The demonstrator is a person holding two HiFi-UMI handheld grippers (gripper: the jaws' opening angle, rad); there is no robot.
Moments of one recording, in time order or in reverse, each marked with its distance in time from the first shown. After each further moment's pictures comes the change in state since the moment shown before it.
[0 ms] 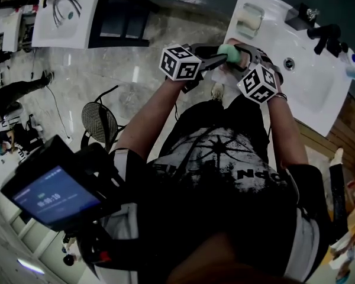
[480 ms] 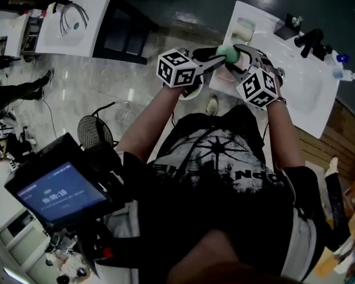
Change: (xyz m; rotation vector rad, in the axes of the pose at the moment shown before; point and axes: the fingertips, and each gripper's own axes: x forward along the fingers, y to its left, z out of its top) left arm -0.030 -0.042 0.059 0.148 -0.161 0.004; right arm -0.052 -0.025 0.051 -0.106 -0.053 -0.154
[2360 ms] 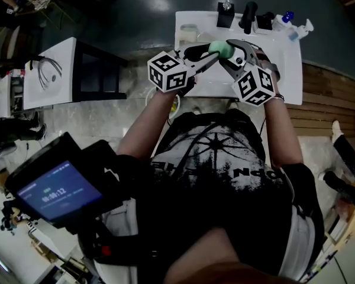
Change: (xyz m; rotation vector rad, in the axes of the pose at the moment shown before) left arm 0.094 -0.125 0.063 0.228 -0.056 -0.244; right arm -0.153 -0.052 -0.049 0.018 0.079 -0.324
